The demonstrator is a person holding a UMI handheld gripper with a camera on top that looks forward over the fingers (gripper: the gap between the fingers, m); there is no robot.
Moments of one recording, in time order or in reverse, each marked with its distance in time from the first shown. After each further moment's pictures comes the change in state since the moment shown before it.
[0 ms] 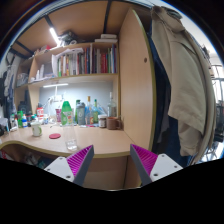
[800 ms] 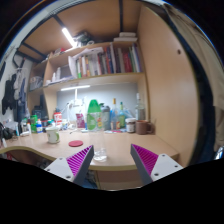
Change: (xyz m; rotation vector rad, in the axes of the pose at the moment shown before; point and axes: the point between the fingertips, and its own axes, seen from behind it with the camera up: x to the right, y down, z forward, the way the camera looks) arm -0.133 0.008 0.072 0.074 -0.213 0.035
